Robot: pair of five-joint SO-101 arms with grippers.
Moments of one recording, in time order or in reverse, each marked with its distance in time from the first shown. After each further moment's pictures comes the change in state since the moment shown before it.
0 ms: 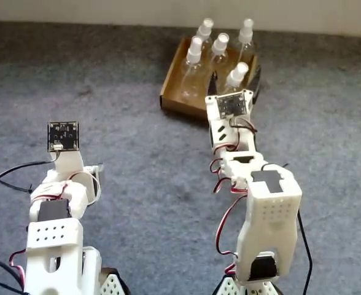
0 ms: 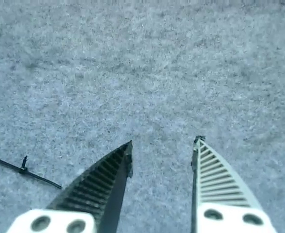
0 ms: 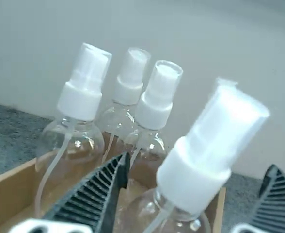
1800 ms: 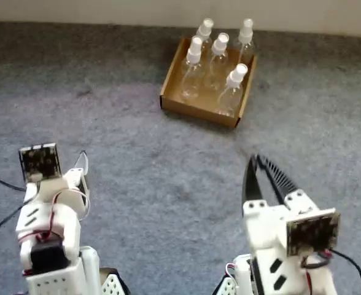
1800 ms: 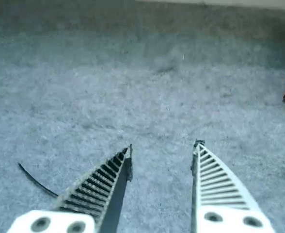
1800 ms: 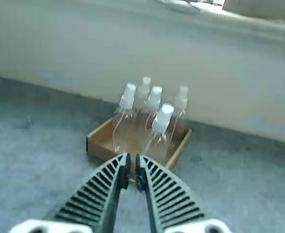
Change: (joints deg) left arm -4.6 -39.0 3.2 14.9 0.0; right arm -1.0 -132.7 17.8 134.0 -4.1
